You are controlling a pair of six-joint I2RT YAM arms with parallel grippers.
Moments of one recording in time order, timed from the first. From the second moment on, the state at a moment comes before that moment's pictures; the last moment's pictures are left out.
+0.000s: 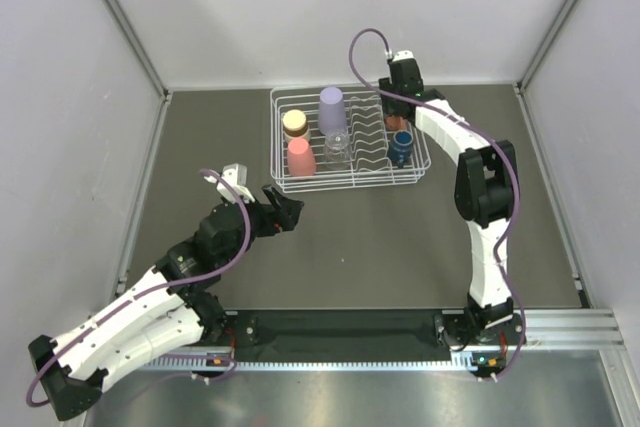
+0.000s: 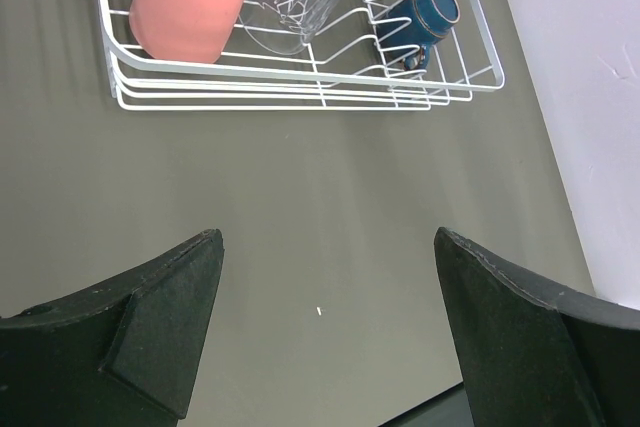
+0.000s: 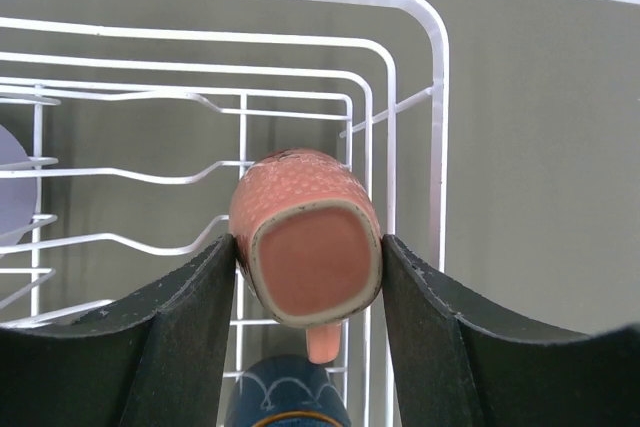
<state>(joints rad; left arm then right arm) -0.82 0.65 0.62 -0.27 -0.35 -0.76 0.34 2.17 1.86 -0.35 0.28 0.04</state>
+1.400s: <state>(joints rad) -0.80 0.68 0.61 -0.26 -0.28 -0.76 0.33 2.27 2.06 -0.58 0.26 0.09</state>
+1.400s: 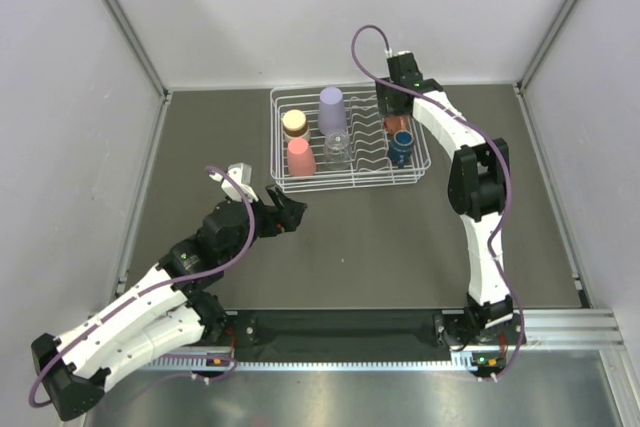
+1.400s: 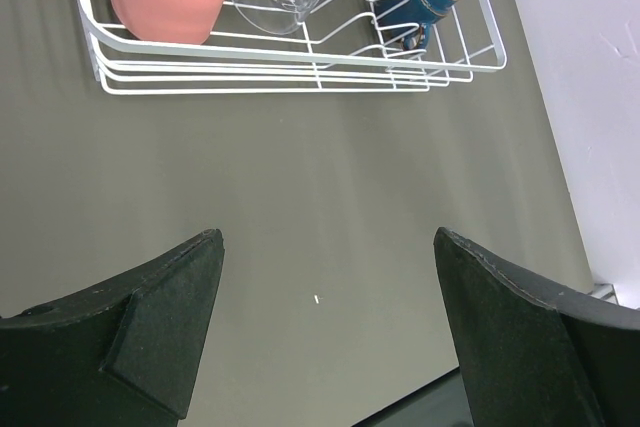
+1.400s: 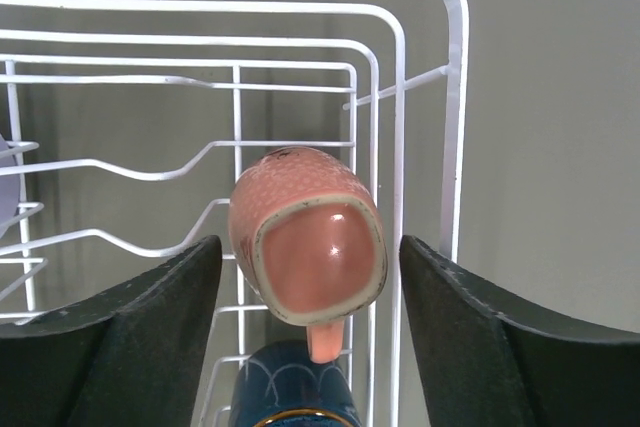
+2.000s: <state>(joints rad) -0.79 0.68 0.60 -0.26 -0.28 -0.77 0.33 2.25 2.06 -0.59 0.23 0.10</state>
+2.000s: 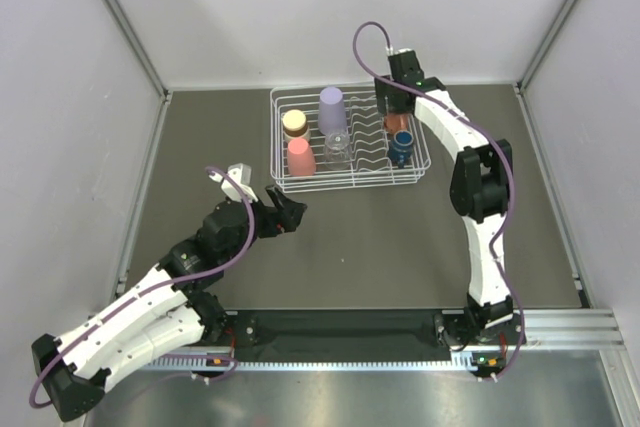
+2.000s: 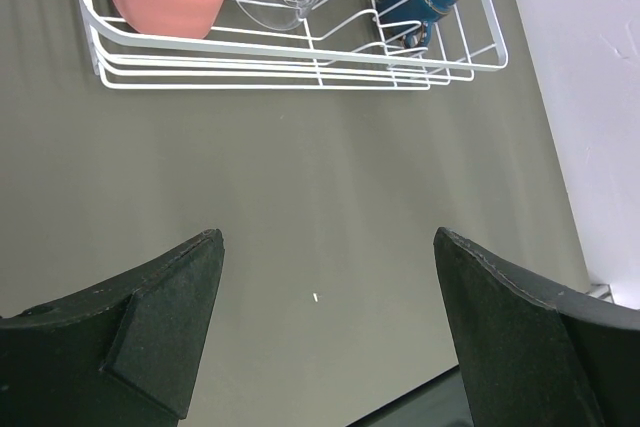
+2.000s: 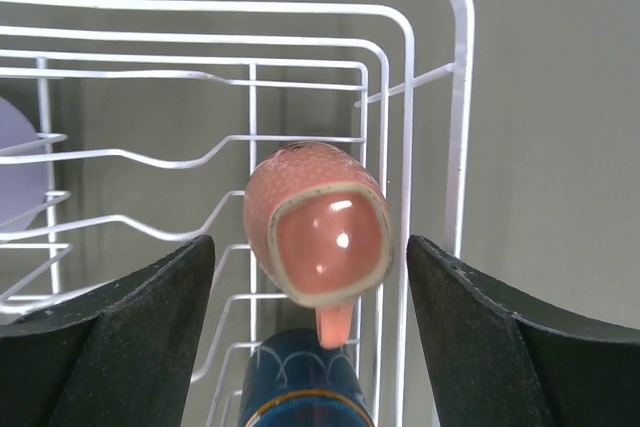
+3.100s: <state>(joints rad) -0.78 0.48 0.53 -0.40 -0.21 -0.97 0.42 1.17 0.97 -0.43 0.15 0.41</state>
